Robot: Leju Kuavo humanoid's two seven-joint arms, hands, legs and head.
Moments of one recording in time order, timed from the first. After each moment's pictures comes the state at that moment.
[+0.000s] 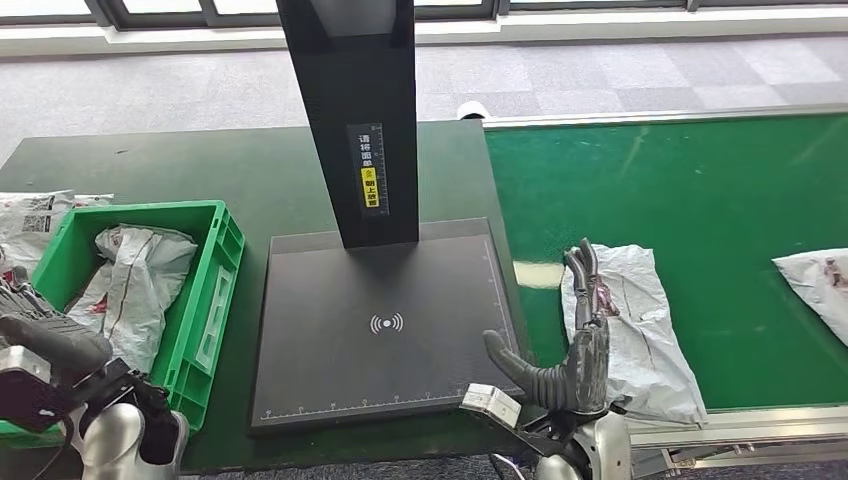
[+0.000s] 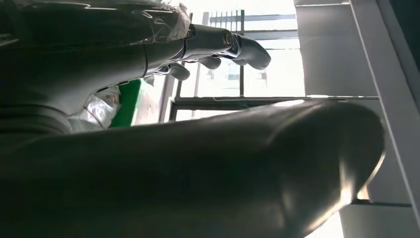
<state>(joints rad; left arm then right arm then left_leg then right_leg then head) -0.09 -0.15 0.11 -1.55 -0.06 0.70 -0.71 0.14 0.15 0.11 -1.63 1.09 -0.69 -0.36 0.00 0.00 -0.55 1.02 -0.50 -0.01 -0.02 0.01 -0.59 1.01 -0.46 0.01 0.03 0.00</state>
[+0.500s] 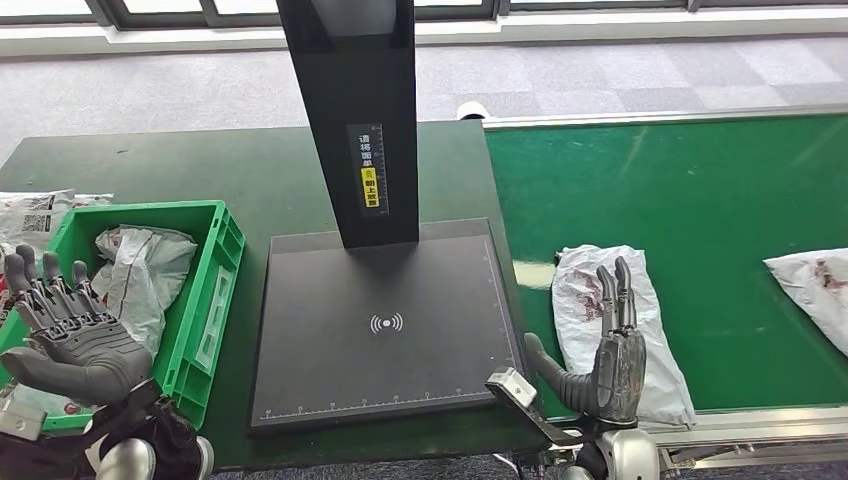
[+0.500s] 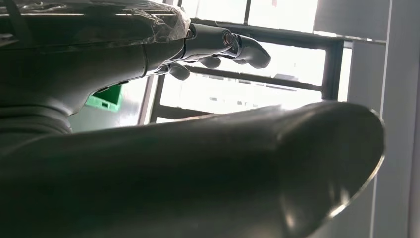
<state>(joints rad) 0.03 -0.22 0.00 -1.71 0.04 0.48 -0.70 0.19 0.12 -0.03 -1.61 1.36 -0.68 -0.12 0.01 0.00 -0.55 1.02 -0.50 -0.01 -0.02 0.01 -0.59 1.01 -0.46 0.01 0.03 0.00</state>
